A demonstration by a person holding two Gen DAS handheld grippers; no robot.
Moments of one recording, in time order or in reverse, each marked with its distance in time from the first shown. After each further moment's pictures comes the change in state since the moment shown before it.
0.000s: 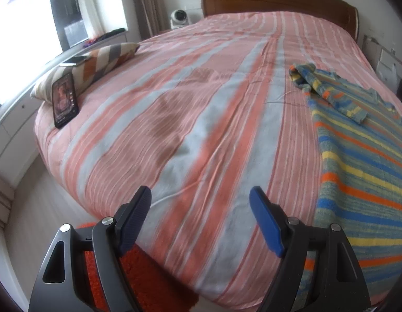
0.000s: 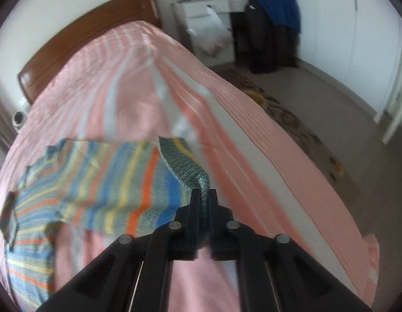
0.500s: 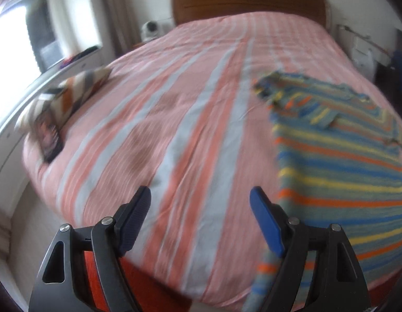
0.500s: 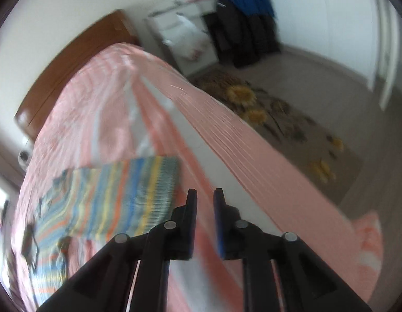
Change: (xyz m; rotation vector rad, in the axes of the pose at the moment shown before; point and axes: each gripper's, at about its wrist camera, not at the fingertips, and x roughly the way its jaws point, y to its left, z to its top) left arm -0.040 -0.033 0.044 0.155 -0.054 -0.128; right arm -0.051 -0.061 0.002 0.107 -0.072 0.133
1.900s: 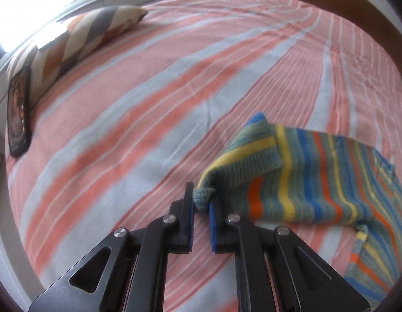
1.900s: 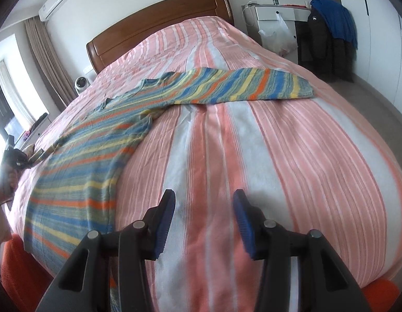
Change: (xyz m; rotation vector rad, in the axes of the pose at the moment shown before) left arm 0.194 0.085 0.114 -0.444 0.275 0.141; right arm -0.044 0.100 -0.176 -0.309 0.053 0.205
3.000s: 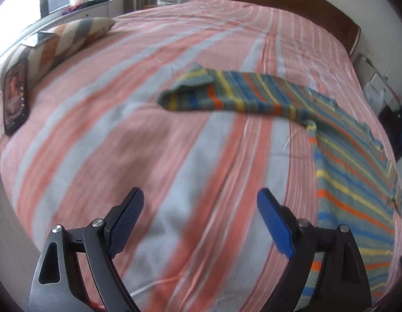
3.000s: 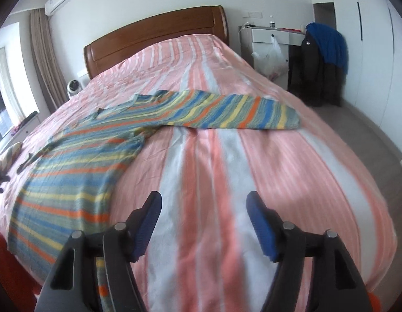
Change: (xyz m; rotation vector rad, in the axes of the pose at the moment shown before) left arm -0.057 0.028 -0.112 0.198 -0.081 -0.237; right arm -0.008 0.007 0.009 -0.055 -0.099 -0.123
